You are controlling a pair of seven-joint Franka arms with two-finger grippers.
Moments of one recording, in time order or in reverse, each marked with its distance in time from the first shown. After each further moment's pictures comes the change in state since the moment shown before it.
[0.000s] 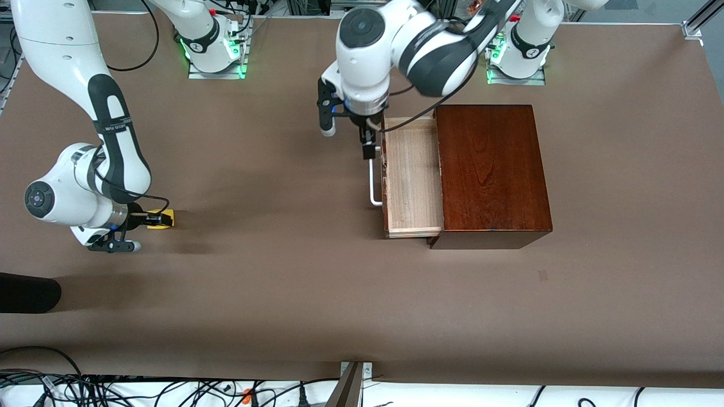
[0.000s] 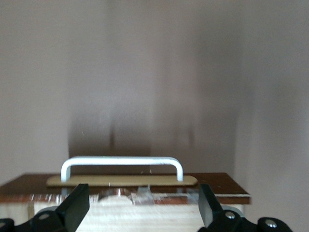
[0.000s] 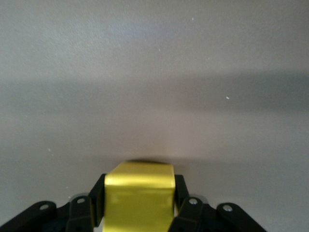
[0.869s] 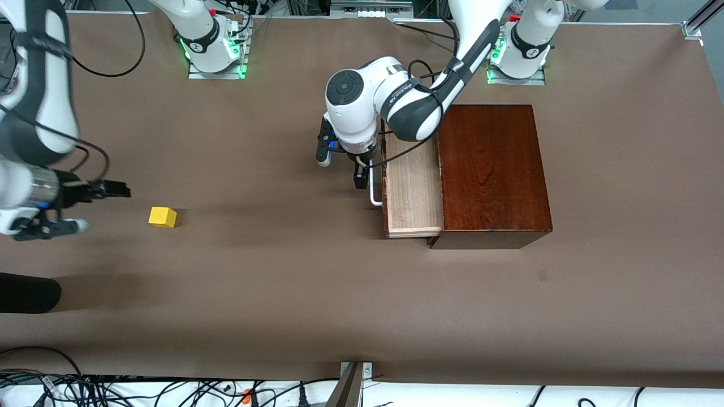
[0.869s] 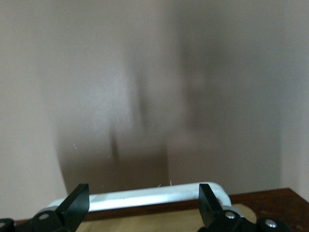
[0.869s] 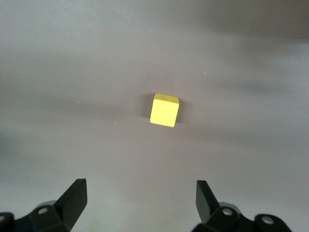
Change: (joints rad) left arm -0.011 0.155 0.021 0.032 0.090 0.062 0.061; right arm 0.012 -0.224 -0.004 0.379 -0.194 -0.673 0.008
